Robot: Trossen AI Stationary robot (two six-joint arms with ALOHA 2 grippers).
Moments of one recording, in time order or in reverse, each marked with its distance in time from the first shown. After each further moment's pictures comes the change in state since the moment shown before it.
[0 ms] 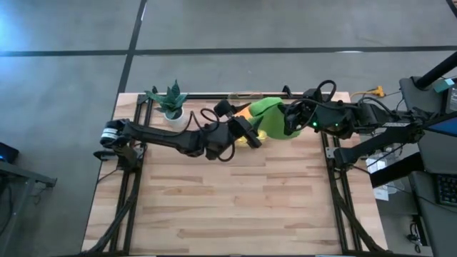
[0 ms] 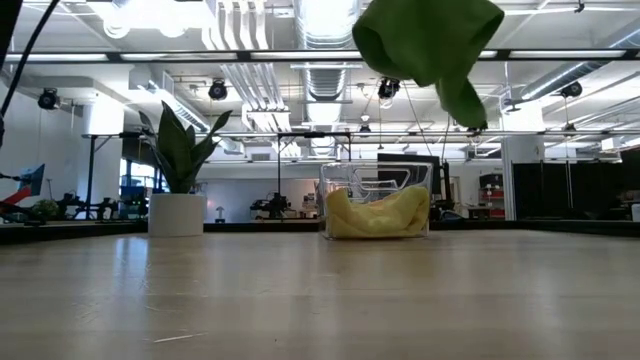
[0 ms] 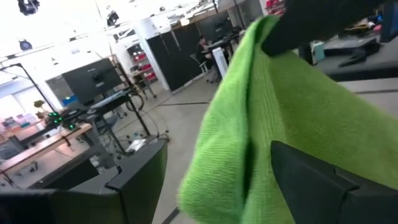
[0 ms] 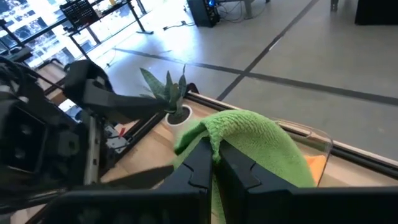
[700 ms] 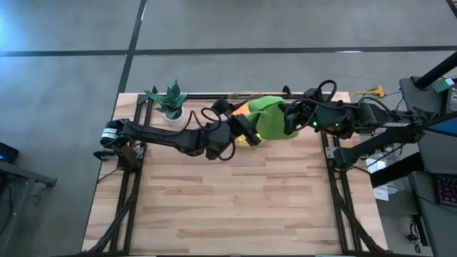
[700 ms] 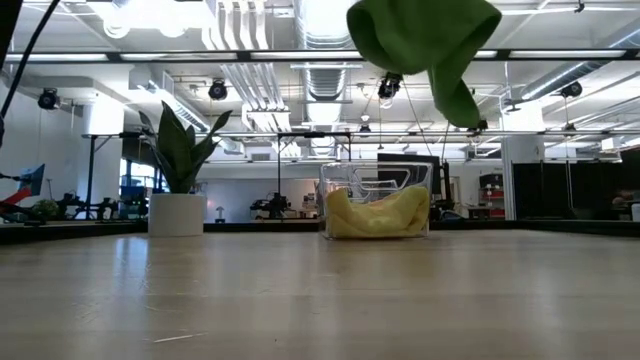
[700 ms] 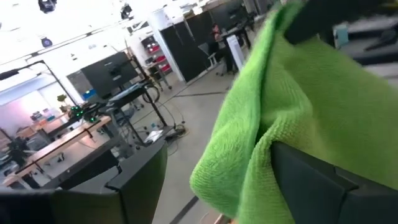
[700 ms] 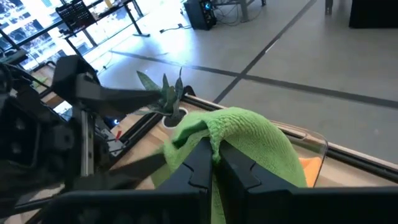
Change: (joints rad) left arm -0.009 -0.002 0.036 -0.069 -0.077 0.019; right arm 0.000 0.000 0.001 -0.003 0.018 0.000
